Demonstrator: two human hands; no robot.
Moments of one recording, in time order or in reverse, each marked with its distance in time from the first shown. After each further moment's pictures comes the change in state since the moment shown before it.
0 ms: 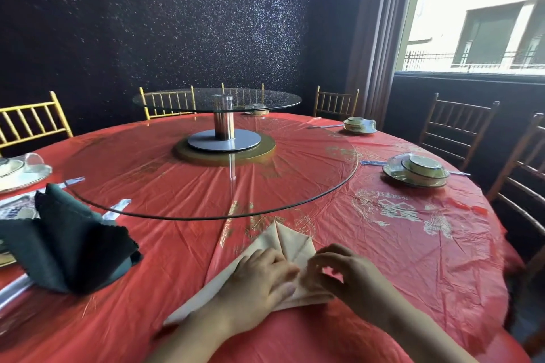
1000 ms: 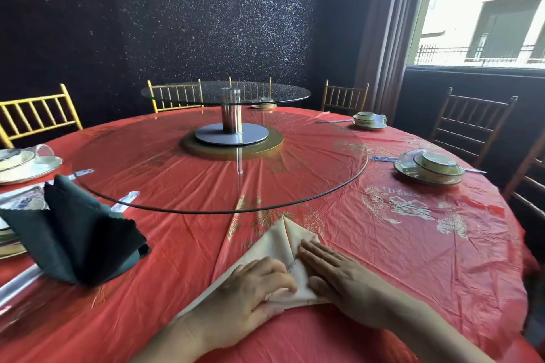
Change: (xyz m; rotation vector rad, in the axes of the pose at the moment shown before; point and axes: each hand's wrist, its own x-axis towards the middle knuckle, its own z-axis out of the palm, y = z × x) left_hand -0.027 -0.018 -0.007 -0.138 0.006 0.199; right_hand 0.014 0.000 0.015 -0.218 -0.371 -0.066
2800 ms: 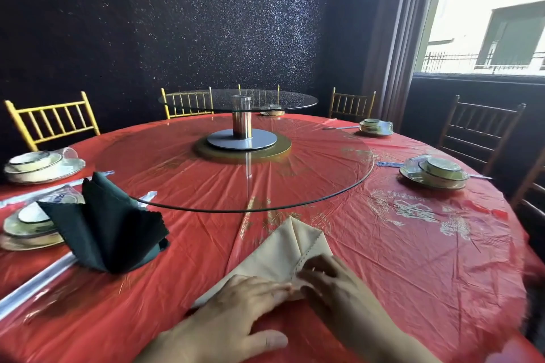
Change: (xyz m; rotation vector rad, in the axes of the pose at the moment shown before) left_hand -0.039 0.033 -0.020 0.230 -0.035 0.031; right_hand -0.018 -0.054 0.014 -0.088 0.568 -0.065
